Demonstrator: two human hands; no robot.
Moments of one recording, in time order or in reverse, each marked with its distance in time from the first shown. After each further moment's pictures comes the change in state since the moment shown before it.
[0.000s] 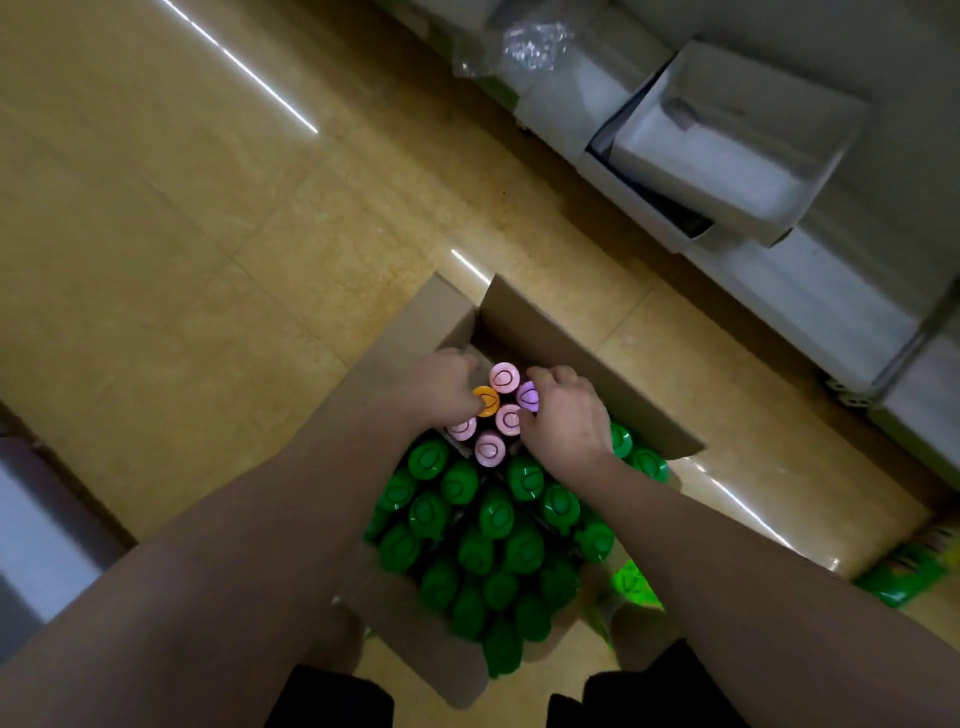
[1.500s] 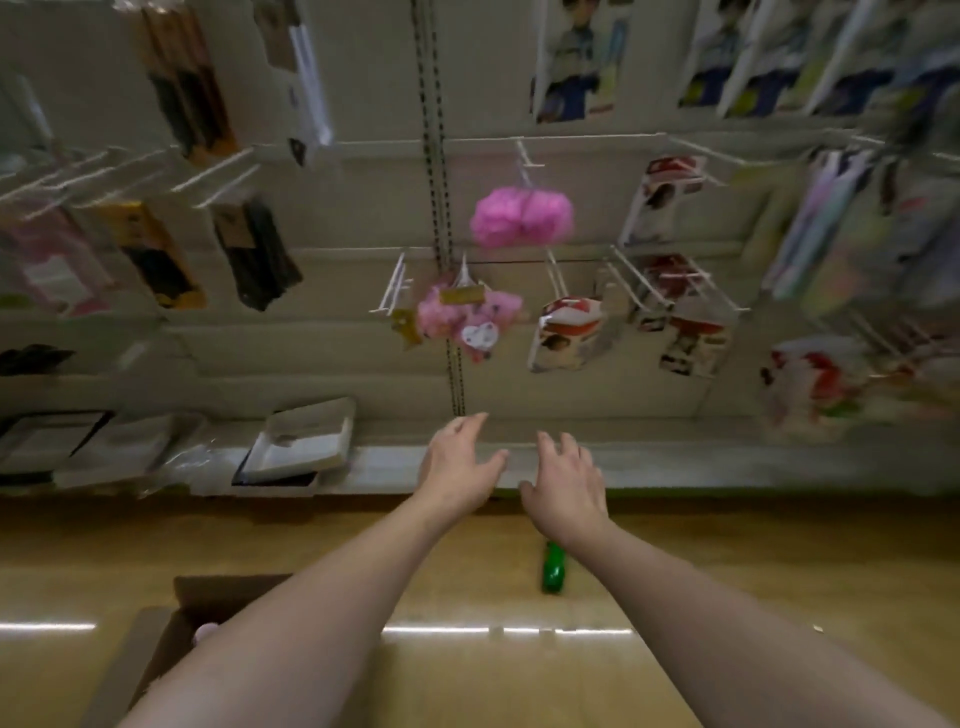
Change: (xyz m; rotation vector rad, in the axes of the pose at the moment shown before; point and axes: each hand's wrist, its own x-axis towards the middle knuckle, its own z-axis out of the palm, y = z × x) left_hand -0.473 0.624 0.201 0.042 0.377 0.715; right_hand -0.645 0.370 -0.245 0.269 0.712 0.590
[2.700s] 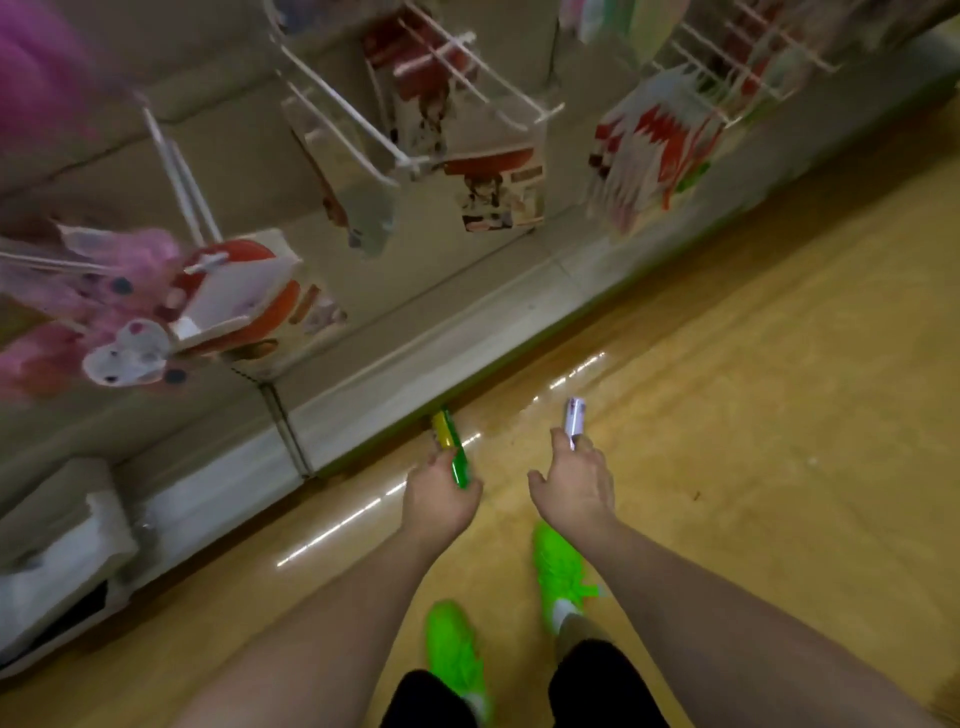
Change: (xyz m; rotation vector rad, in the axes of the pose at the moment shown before) left_hand 0.205 0.020 0.329 0.278 -0.661 0.002; right_hand 0.164 0.278 0.123 0.152 -0.167 0.721
